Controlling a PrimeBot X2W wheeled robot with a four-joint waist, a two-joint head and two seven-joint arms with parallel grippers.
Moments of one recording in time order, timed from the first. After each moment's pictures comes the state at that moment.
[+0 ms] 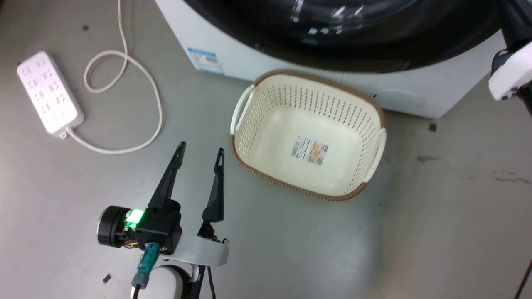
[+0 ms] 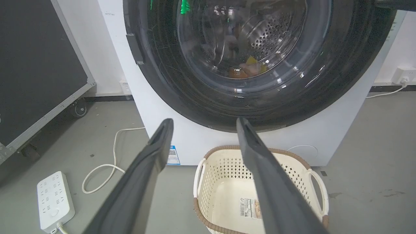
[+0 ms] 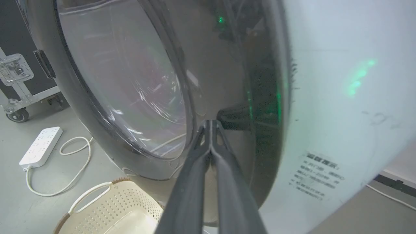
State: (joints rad) left arm -0.17 0.06 -0.20 -0.02 -0.03 0.05 -0.26; right arm -1.00 -0.45 0.30 0.66 0.42 0.14 -0.13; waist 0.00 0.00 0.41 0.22
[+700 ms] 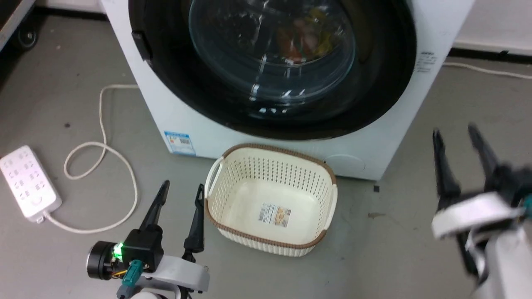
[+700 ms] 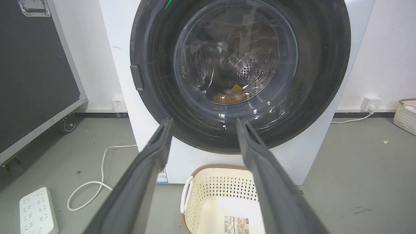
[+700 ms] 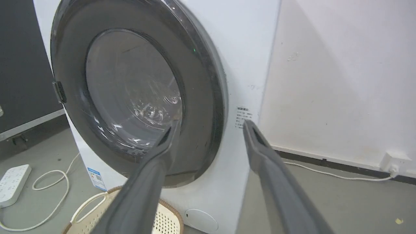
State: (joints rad) left arm -0.08 0.08 -0.12 0.08 -0.07 0.00 -0.26; right arm -0.33 -0.16 -0.03 0.27 0.12 0.13 -0.26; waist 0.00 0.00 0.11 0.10
